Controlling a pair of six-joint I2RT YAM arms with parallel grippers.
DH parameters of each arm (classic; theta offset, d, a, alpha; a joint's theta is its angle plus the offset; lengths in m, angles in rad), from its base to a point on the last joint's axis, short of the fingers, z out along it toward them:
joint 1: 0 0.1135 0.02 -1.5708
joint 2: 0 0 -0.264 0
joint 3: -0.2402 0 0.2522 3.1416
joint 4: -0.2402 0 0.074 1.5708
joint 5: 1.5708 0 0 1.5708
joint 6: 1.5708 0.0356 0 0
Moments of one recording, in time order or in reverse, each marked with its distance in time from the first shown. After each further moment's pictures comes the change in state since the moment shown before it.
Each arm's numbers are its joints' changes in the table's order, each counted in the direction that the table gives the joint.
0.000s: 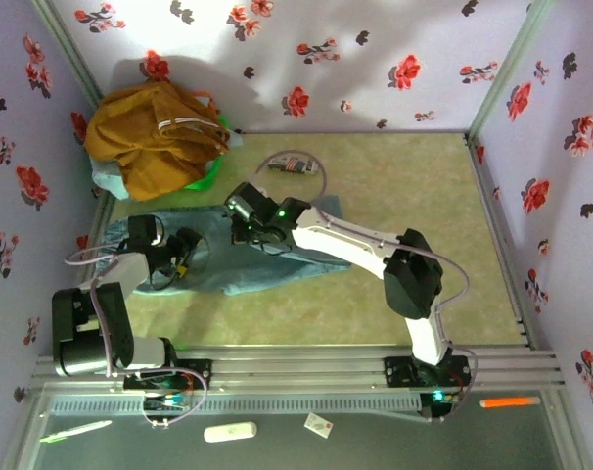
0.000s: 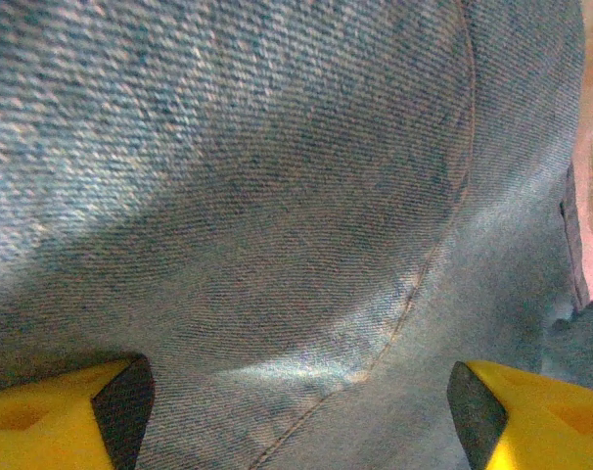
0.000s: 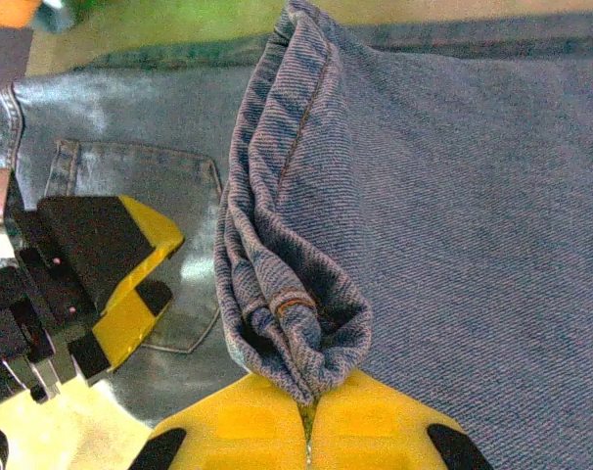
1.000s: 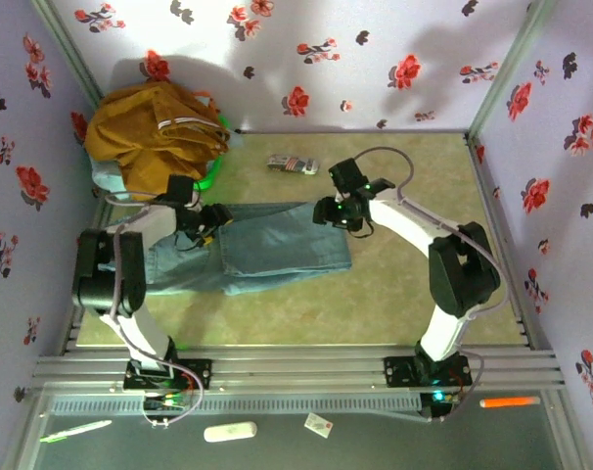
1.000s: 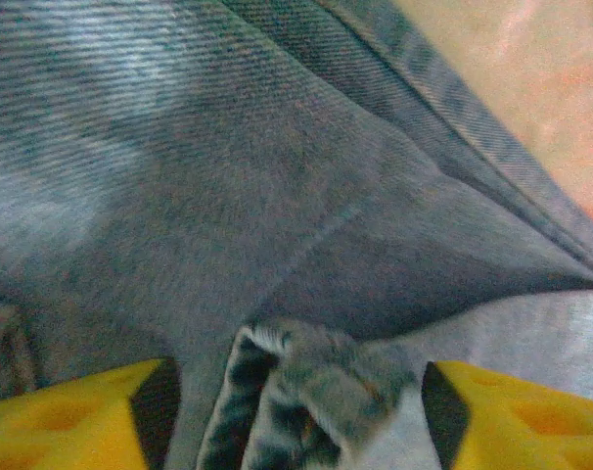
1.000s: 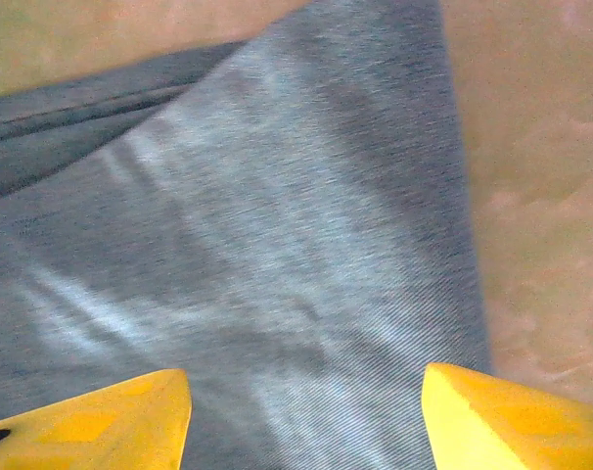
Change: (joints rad) left arm -0.246 0.391 -0.449 -0.154 -0.037 0.152; right arm -0.528 -0.217 0.412 -0.021 -0.207 -0.250
